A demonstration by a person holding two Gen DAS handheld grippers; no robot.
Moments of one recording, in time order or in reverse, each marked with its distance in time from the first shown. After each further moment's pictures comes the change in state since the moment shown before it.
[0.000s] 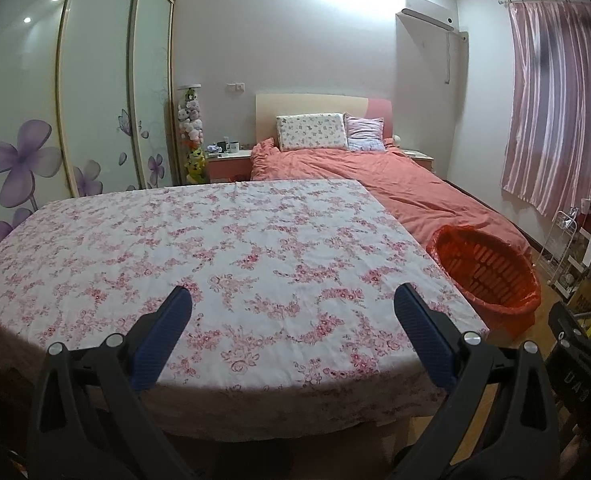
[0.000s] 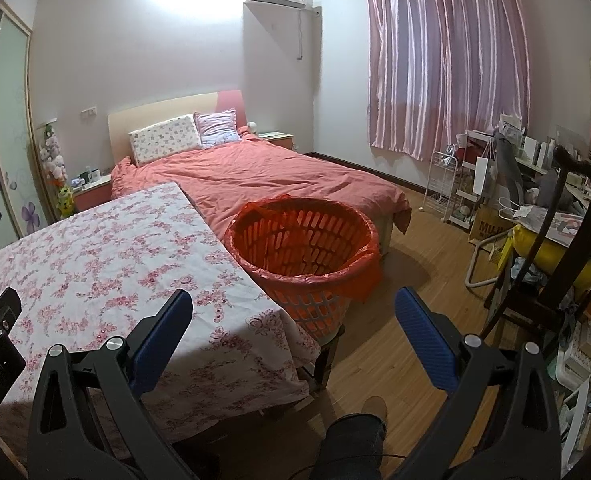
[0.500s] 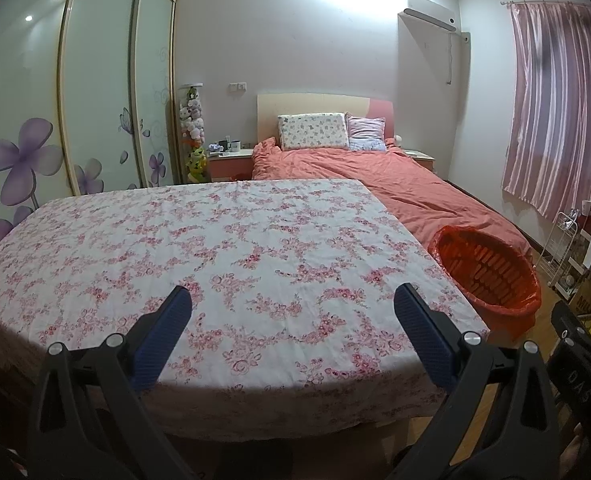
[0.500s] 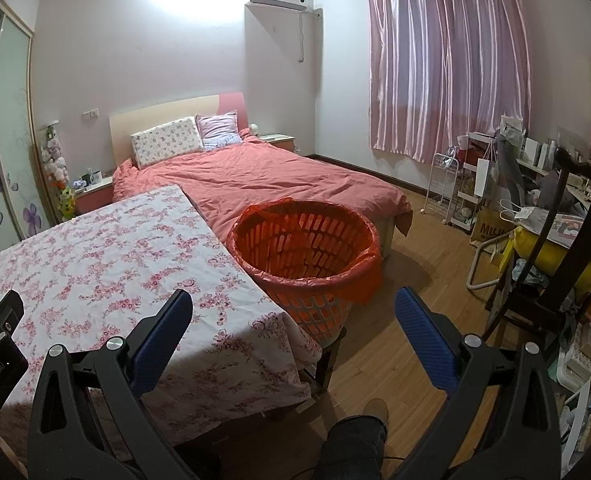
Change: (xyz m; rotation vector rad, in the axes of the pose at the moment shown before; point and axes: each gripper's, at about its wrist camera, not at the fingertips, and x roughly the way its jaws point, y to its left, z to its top) left arm -0.001 0.001 0.001 -0.002 0.002 0.002; right arm -0.002 0.001 0.003 0.001 -0.008 0.005
